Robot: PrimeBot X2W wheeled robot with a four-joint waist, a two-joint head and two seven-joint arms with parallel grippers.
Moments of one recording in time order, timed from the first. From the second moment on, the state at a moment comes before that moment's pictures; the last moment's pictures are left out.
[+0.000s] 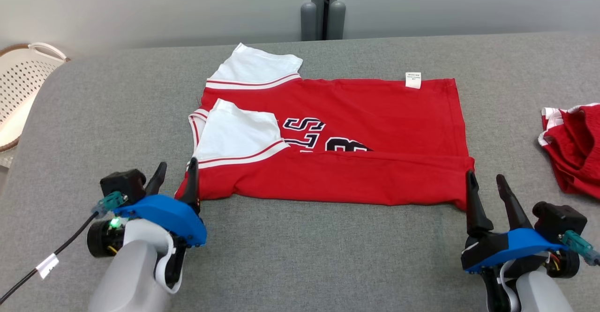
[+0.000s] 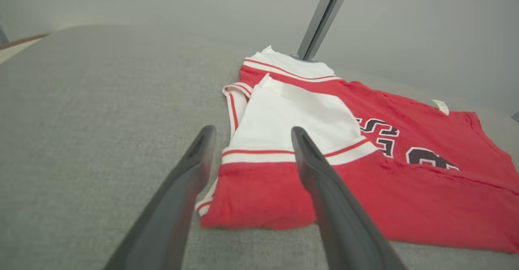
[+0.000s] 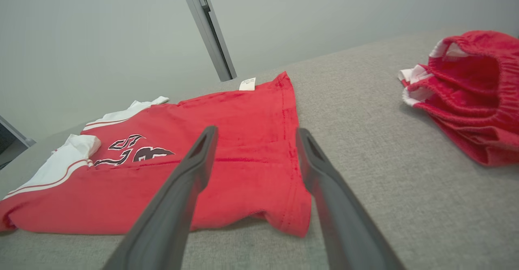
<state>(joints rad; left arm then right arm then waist) -0.48 0.11 -0.21 0.78 -0.47 -0.12 -0.19 -0.26 -0.05 -0.08 0.49 0.30 0.13 -0.26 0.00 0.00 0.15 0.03</state>
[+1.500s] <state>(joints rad) -0.43 0.09 -0.14 0.68 -0.66 -0.06 0.00 -0.49 -0.05 -0.06 0.94 0.25 0.13 -0.19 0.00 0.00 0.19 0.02</state>
